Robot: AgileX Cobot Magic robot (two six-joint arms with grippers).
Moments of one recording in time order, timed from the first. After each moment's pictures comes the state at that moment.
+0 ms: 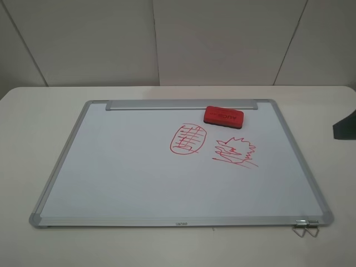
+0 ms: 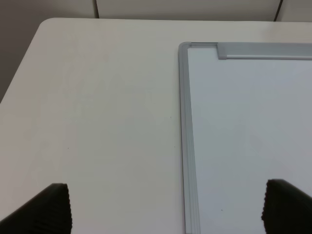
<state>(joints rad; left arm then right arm) 0.00 -0.01 -0.50 0.02 1.07 -0.02 -0.04 0.92 -0.68 0.13 0.88 -0.07</state>
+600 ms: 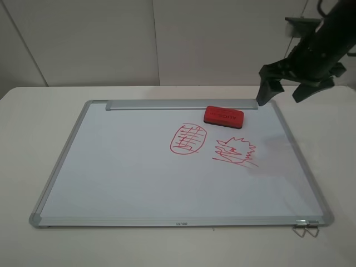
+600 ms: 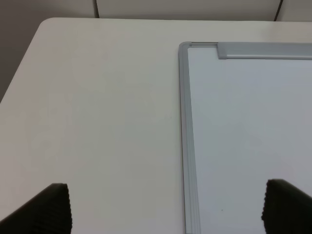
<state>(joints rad) 0.00 -0.01 -0.50 0.02 1.07 -0.02 0.16 1.74 -1.28 0.10 0.95 -0.14</state>
